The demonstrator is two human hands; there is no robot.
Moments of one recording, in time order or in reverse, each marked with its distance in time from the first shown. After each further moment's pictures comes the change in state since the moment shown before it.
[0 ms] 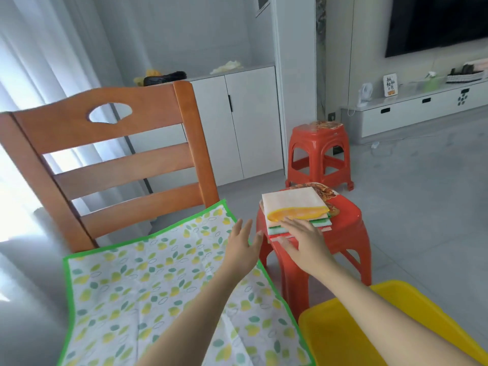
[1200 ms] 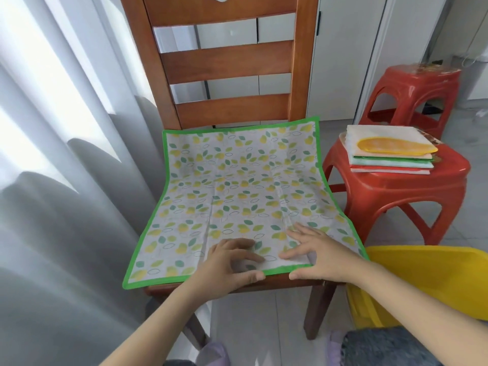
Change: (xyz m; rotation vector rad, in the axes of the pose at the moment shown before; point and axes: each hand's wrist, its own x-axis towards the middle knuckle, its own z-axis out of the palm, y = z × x) left_hand -0.211 -0.178 -0.066 0.075 -0.179 0.016; right_hand -0.114 -0.091 0.098 0.054 -0.781 -0.336
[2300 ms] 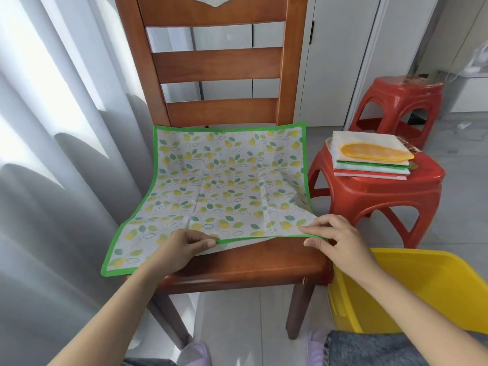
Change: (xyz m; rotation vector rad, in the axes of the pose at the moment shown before) left_hand 0.007 -0.020 -0.035 -0.303 0.141 -0.296; right_hand -0.044 0.023 -0.023 0.124 0.627 0.002
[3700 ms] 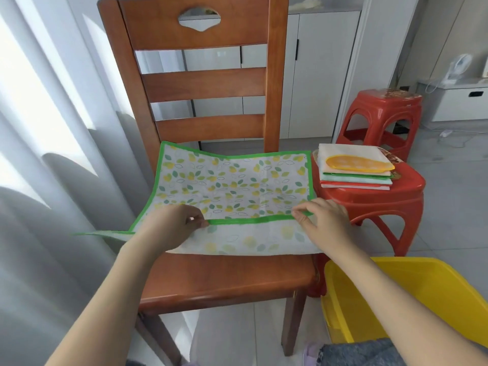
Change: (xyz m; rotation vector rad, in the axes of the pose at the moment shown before) left_hand 0.016 0.088 -0.033 0.754 0.141 0.094; right_hand 0.053 0.000 -0.013 -0.333 0.100 0.103
